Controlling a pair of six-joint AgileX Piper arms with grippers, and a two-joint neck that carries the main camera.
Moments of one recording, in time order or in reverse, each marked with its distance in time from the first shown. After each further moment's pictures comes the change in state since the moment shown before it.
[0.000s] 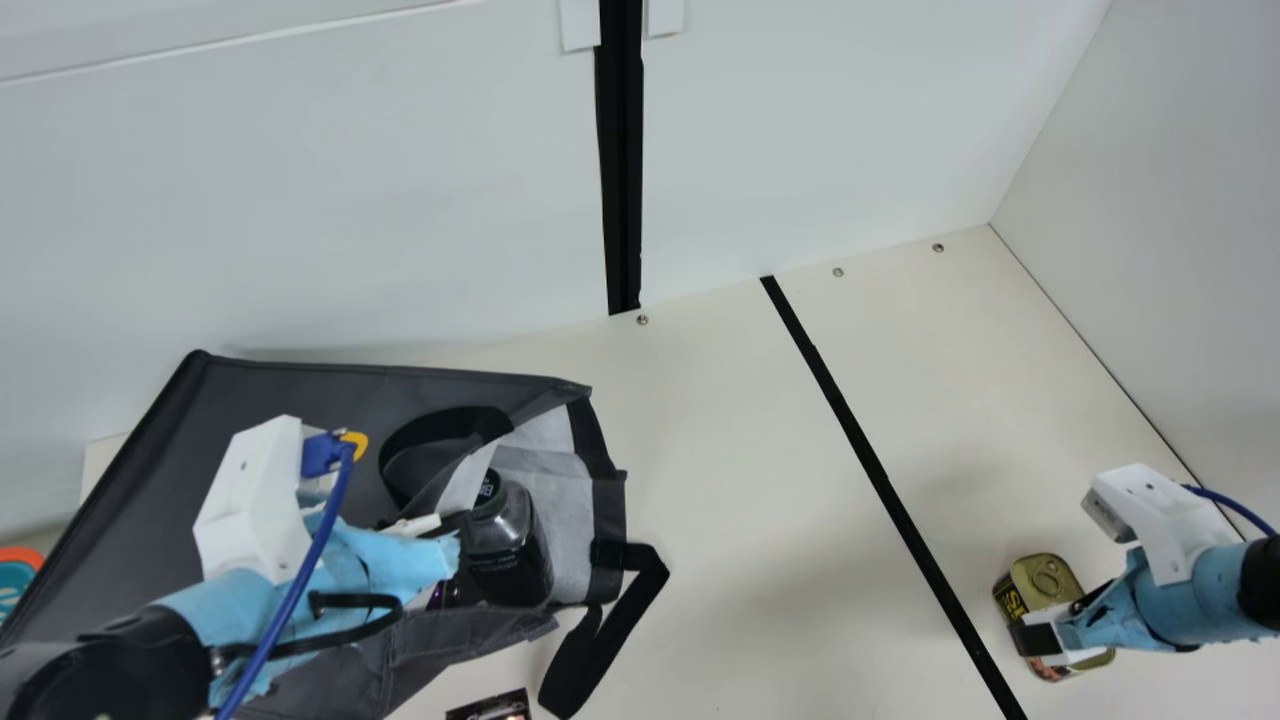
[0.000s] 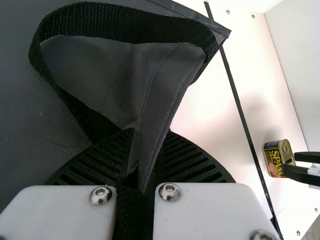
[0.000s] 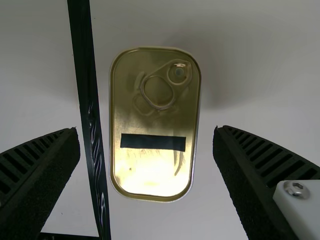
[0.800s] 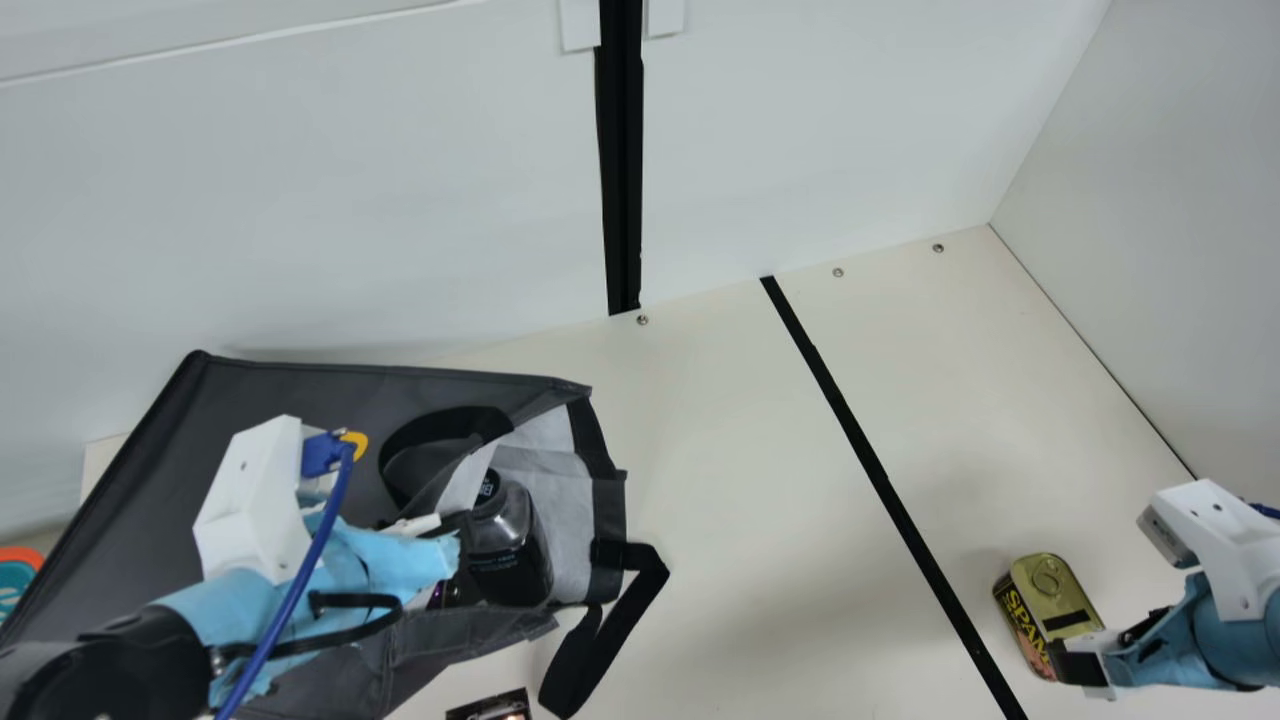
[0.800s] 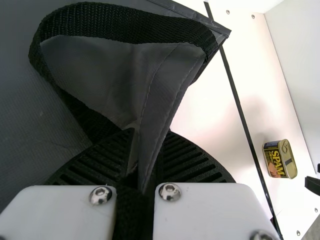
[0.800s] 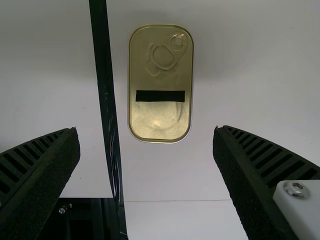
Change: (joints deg) left arm 0.0 0.0 0.0 0.0 0.0 0.0; right arm -9.0 -9.8 -2.1 1.5 10.2 -4.9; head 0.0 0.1
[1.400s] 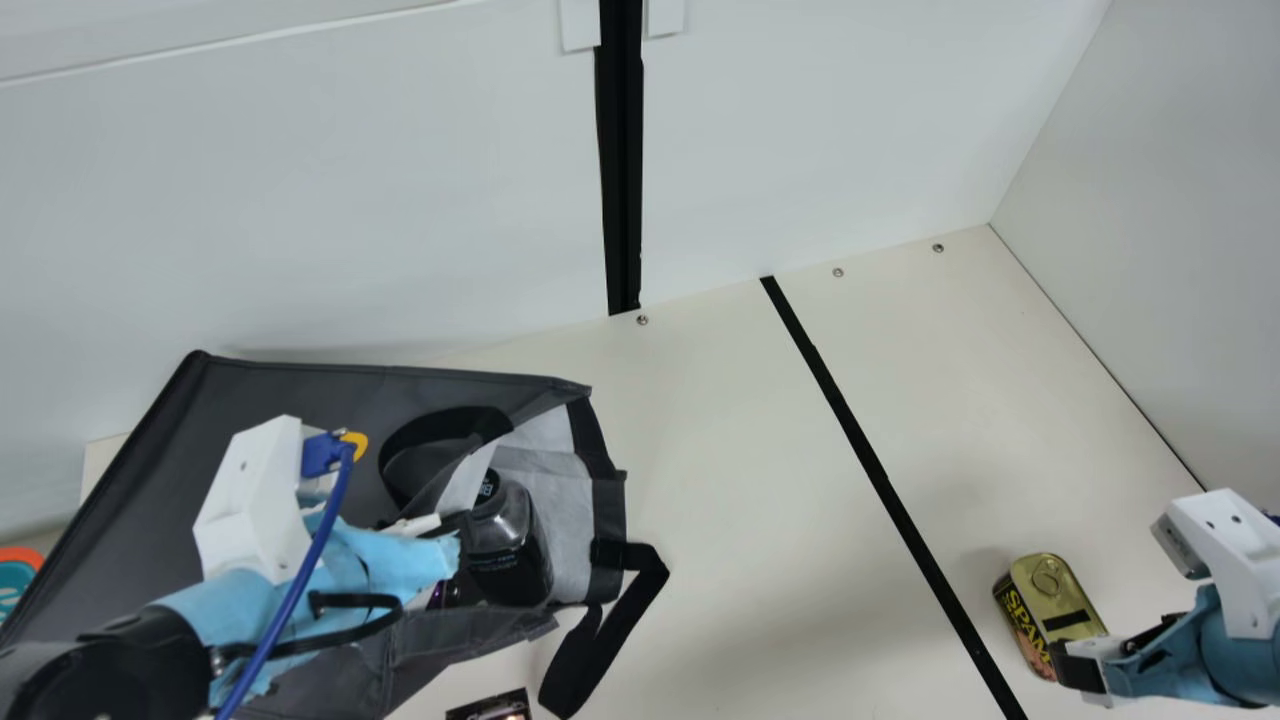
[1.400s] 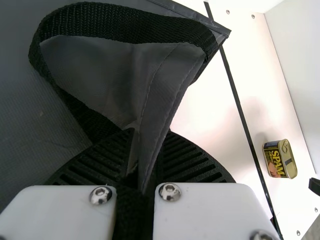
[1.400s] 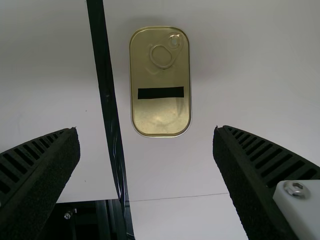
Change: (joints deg) left arm 0.0 0.0 0.0 0.0 0.0 0.0; right arm -3.3 -5.1 2.4 1.9 -0.1 -0.5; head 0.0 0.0
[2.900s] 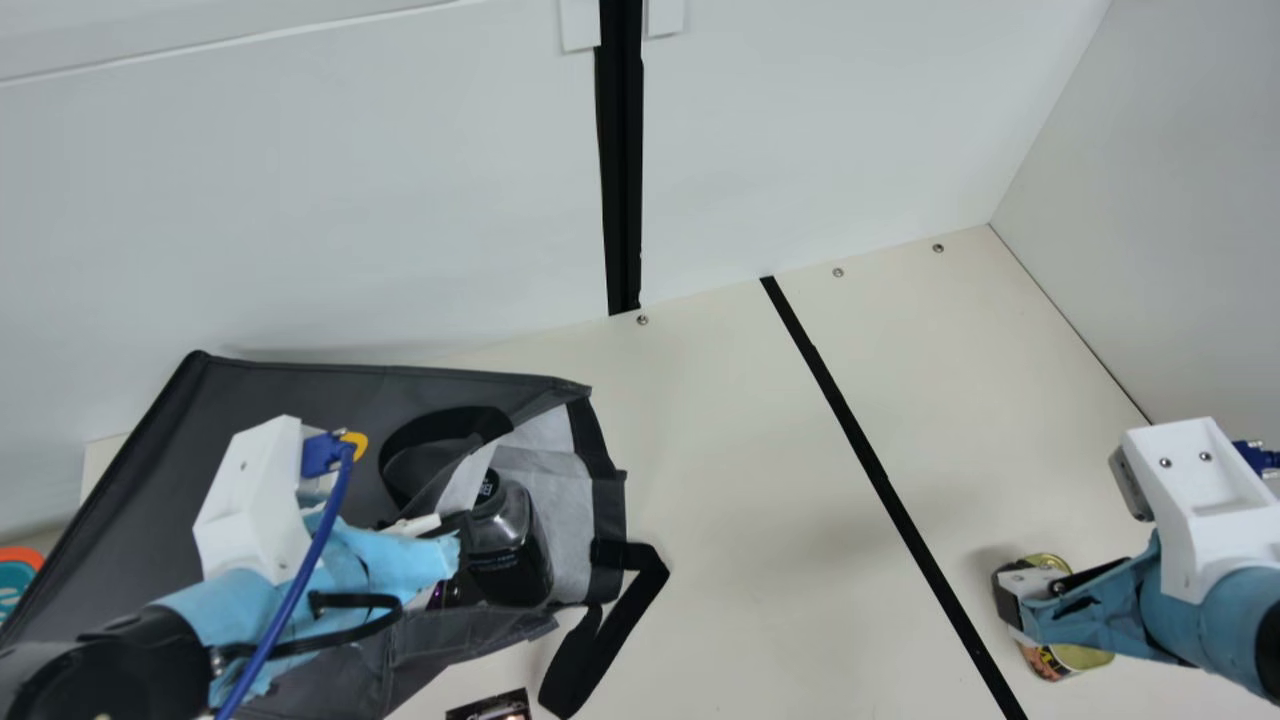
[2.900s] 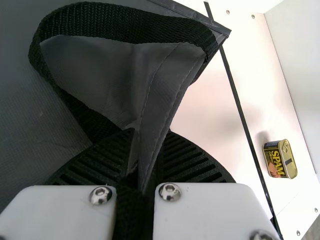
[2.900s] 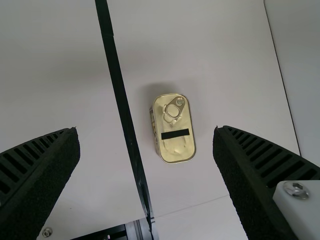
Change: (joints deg) left arm 0.0 0.0 0.0 0.0 0.0 0.0; right arm 30.3 -17.3 -7.0 -12.7 0.0 39.8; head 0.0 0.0
